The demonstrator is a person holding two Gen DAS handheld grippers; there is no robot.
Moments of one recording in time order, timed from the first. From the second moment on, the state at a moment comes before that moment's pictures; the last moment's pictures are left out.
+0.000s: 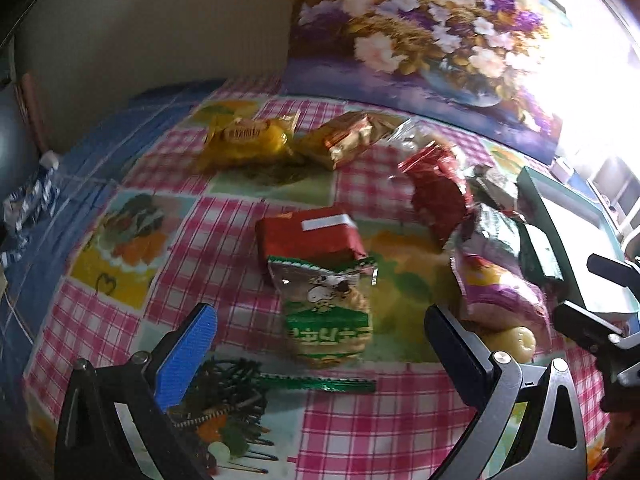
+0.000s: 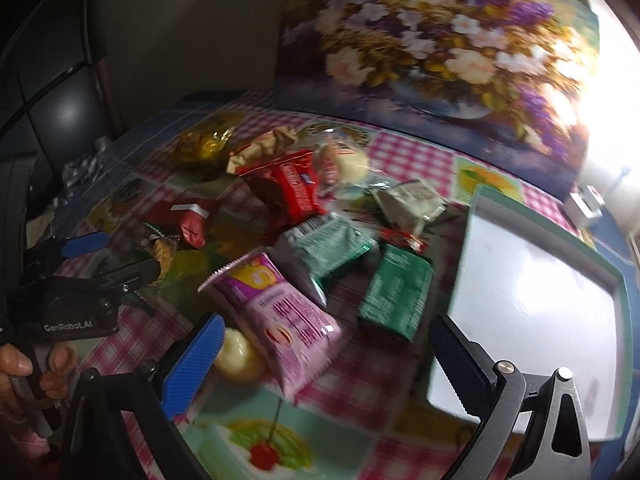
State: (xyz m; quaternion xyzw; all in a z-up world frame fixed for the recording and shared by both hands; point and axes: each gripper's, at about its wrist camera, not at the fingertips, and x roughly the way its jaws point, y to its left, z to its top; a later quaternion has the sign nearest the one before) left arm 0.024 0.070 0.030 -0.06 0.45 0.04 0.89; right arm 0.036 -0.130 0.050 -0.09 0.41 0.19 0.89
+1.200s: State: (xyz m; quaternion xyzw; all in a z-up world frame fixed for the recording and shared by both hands) left arm 0.034 0.078 0.017 -0.09 0.46 0.04 0.88; right arm 0.055 -0.103 0.023 -0.09 0.44 0.23 0.86
